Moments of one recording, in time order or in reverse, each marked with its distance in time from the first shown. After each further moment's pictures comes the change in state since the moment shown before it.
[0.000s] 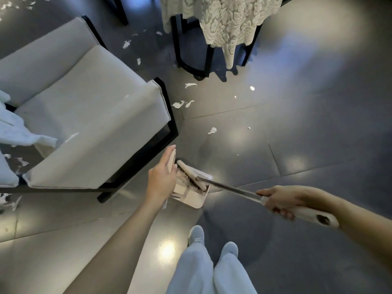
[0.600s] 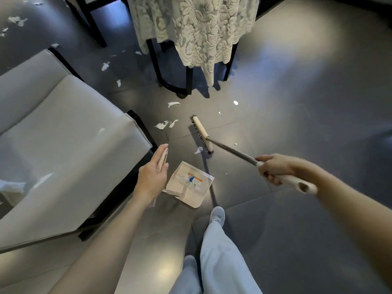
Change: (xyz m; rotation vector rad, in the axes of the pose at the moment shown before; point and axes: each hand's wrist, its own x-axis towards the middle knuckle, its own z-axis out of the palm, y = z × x) left_hand 0.122 0.073 0.035 0.088 -0.087 0.115; right_hand 0.030 -0.024 -0.170 0.484 0.287 -0.140
